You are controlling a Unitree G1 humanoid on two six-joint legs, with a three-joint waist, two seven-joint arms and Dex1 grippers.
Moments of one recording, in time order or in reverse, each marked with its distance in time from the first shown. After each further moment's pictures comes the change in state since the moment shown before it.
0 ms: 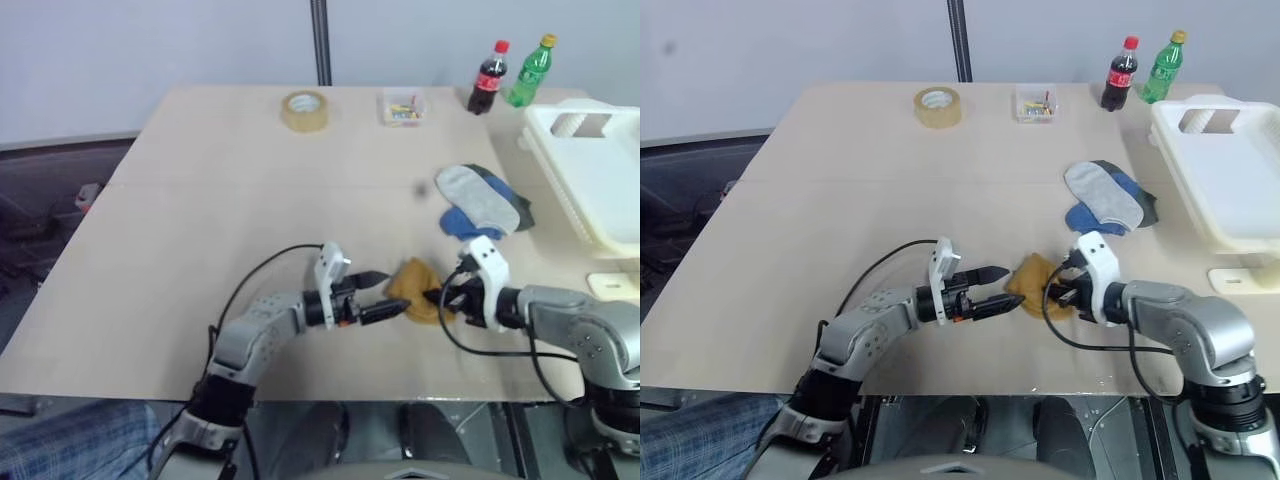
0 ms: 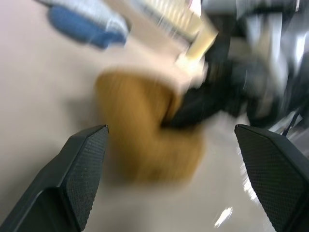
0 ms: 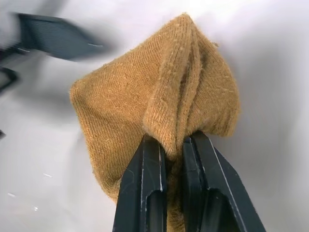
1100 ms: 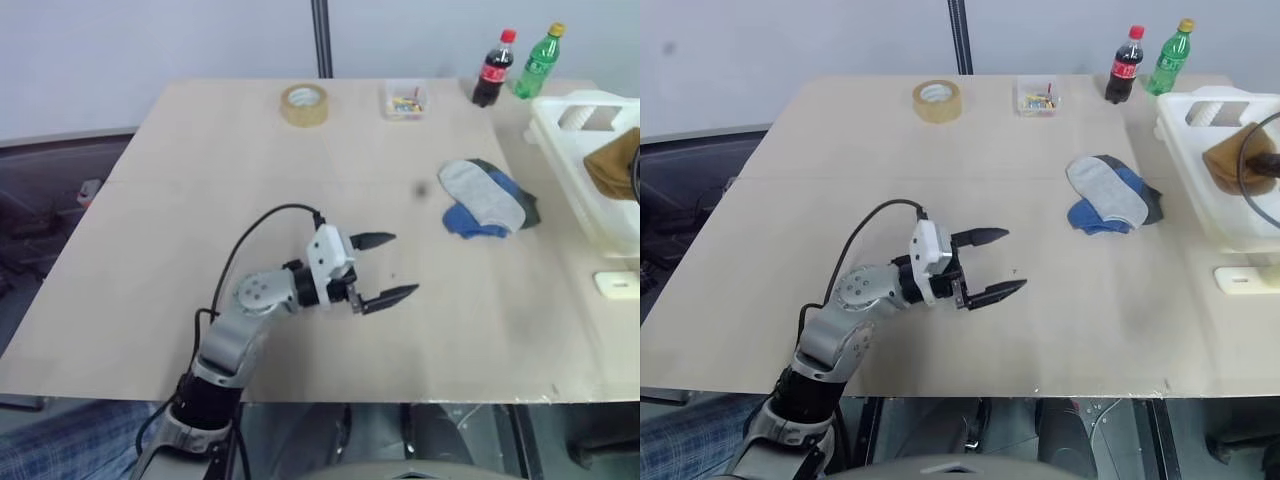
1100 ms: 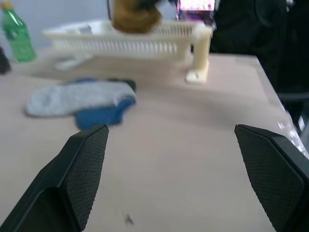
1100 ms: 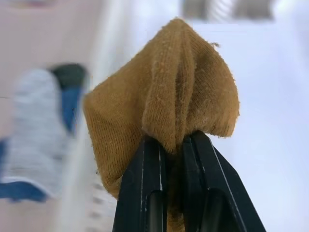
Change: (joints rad) left arm -0.082 0.010 0.007 -0.187 0.091 -0.201 0.030; right arm -0.833 -0.454 0.057 1.532 -0.450 -0.653 0.370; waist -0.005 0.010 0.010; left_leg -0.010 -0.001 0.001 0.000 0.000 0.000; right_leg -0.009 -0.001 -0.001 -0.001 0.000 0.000
